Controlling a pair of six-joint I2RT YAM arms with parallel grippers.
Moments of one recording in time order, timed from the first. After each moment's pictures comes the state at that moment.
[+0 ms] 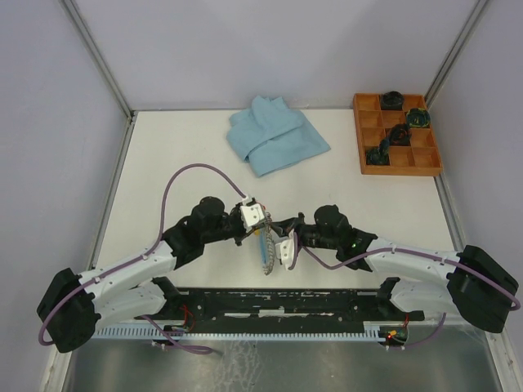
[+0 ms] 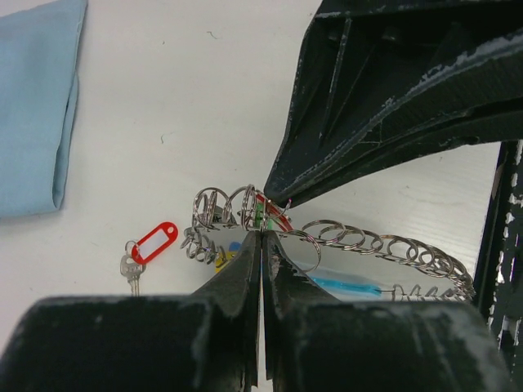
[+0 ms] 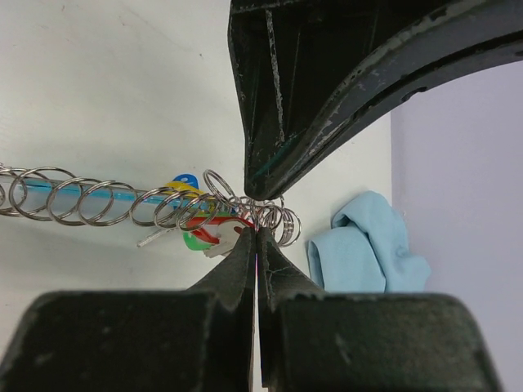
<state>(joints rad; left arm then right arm) -0.80 0.99 0.52 0.08 0.33 0.34 0.93 1.17 0.48 0.36 -0.37 -1.06</state>
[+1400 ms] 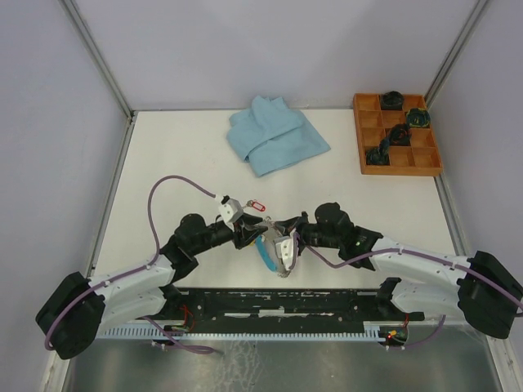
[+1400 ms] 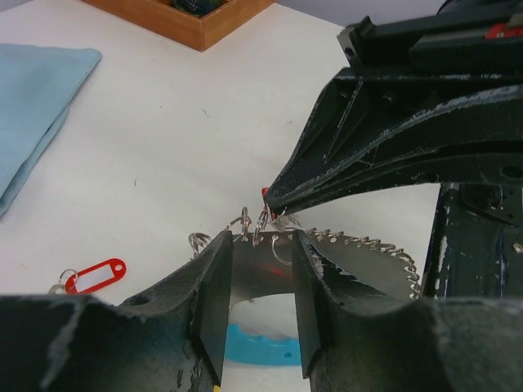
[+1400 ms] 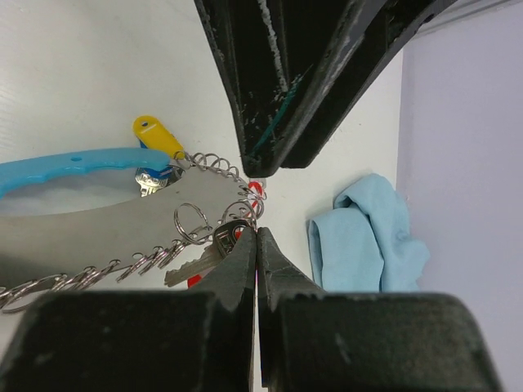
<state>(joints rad) -0.73 0.95 0.24 0.68 0.37 -0.10 0.92 1.12 0.51 0.22 -0.34 -1.10</state>
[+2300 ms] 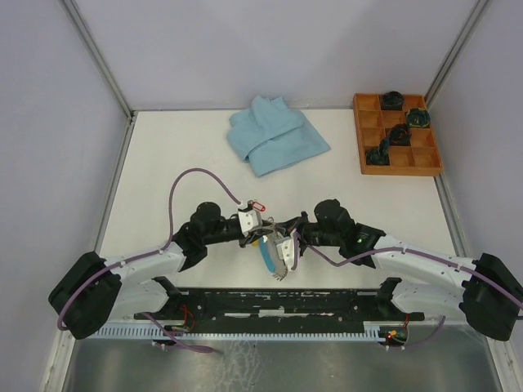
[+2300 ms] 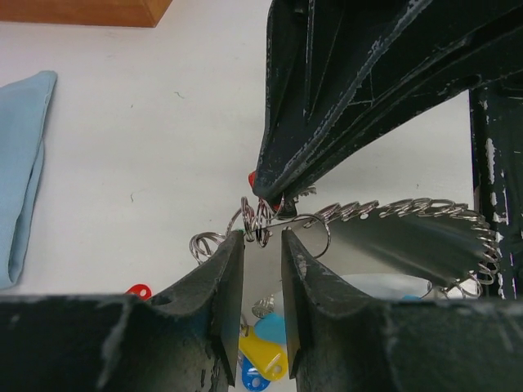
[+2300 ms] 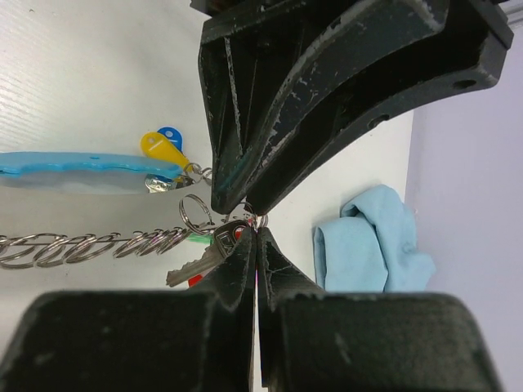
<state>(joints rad) -0.73 1.13 0.35 0.55 0.55 0.31 0.92 1.10 0.57 0.08 -0.38 -1.14</state>
